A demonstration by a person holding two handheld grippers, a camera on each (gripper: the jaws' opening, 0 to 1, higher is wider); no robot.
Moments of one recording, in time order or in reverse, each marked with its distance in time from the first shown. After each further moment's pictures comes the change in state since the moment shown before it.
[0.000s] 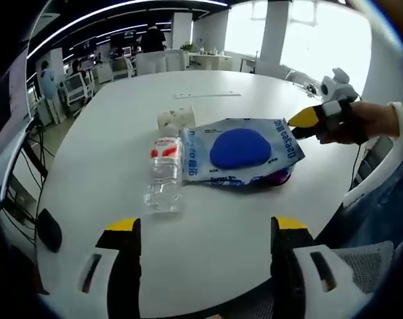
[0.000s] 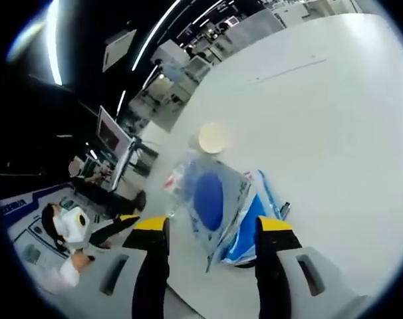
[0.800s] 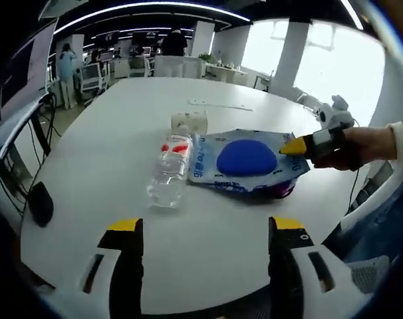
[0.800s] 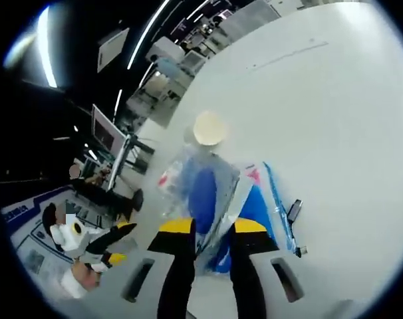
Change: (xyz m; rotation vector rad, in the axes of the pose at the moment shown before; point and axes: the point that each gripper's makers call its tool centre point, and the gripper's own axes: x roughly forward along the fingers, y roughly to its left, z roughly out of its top) left arm -0.002 0.005 -0.010 -0.164 -0.086 0.013; right arm 0.024 -0.002 -0.009 0.038 0.024 0.016
